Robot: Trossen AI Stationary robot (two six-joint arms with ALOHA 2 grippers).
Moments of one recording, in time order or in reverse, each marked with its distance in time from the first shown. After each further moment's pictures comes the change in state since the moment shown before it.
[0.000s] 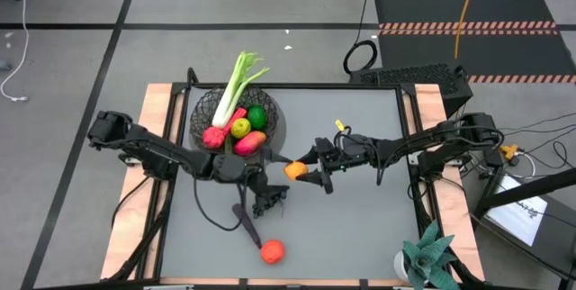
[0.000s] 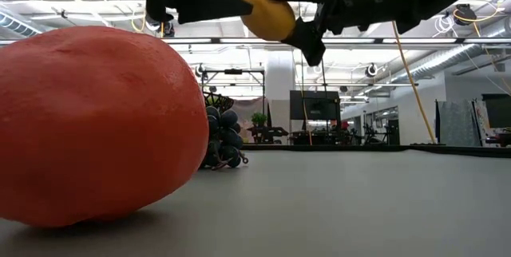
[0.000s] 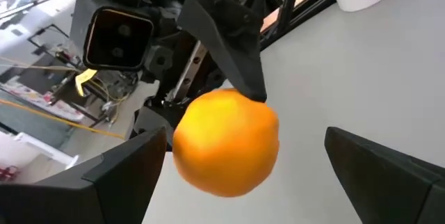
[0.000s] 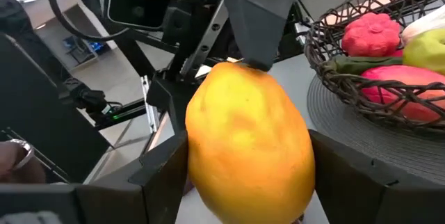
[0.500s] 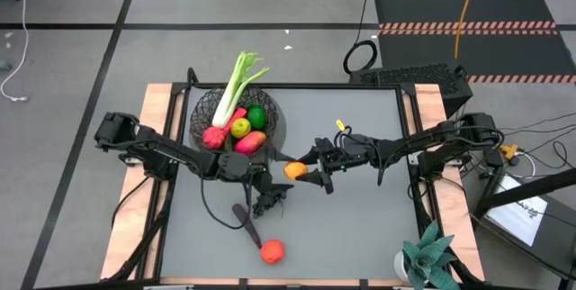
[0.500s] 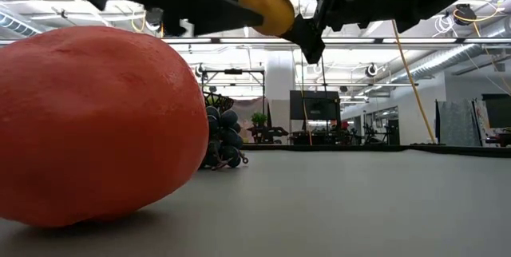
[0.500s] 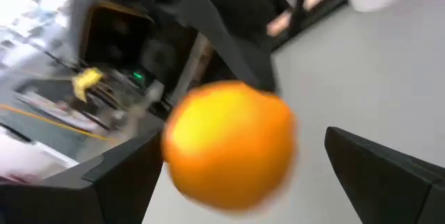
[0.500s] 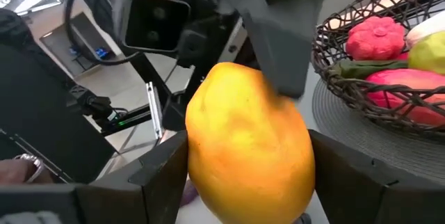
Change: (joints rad) left arm 0.030 0.078 -0.002 0.128 0.023 0.046; right arm 0.002 0.000 0.000 0.023 0.000 0.023
